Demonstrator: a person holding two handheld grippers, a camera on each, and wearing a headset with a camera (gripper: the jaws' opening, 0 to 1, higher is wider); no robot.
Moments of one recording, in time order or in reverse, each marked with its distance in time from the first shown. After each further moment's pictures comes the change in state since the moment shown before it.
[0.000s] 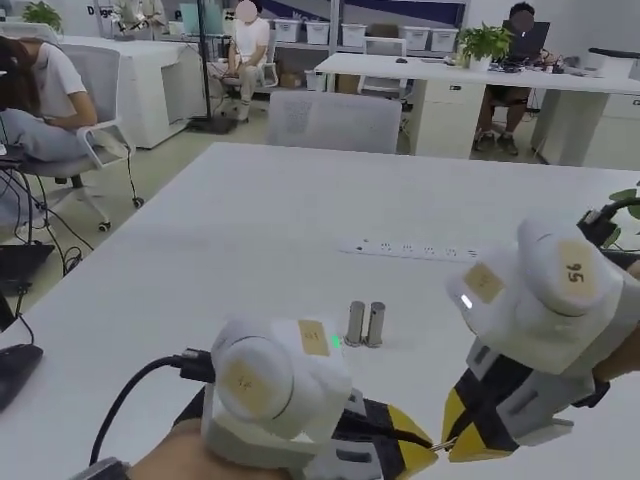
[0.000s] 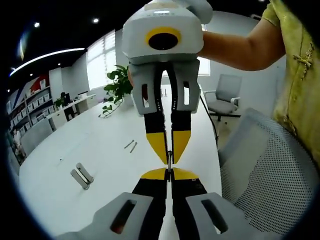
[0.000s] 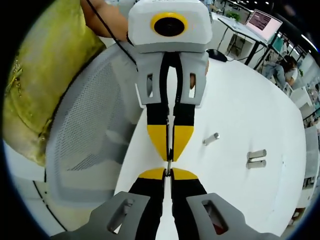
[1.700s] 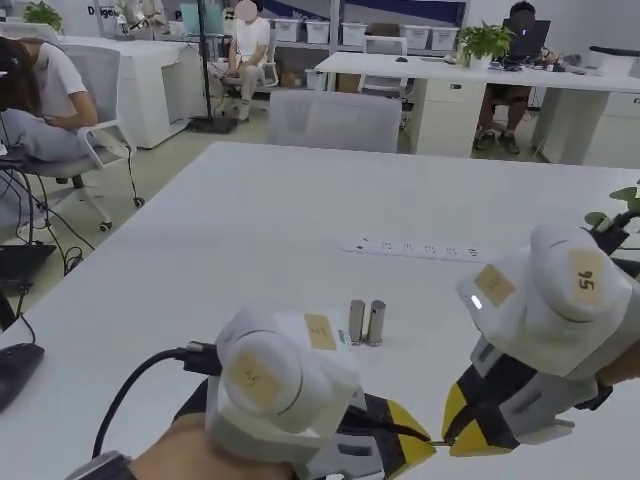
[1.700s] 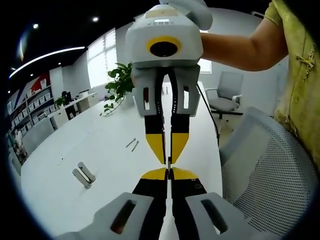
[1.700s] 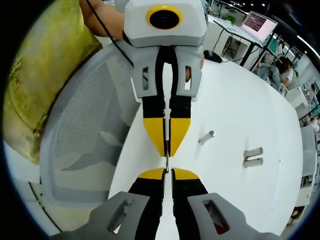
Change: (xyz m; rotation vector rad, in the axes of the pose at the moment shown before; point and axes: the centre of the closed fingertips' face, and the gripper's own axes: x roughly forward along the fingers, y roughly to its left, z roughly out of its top) left arm -0.003 0.004 0.000 -0.016 0.013 0.008; right arm 0.002 -0.003 -0.005 -0.007 -0.025 -0.050
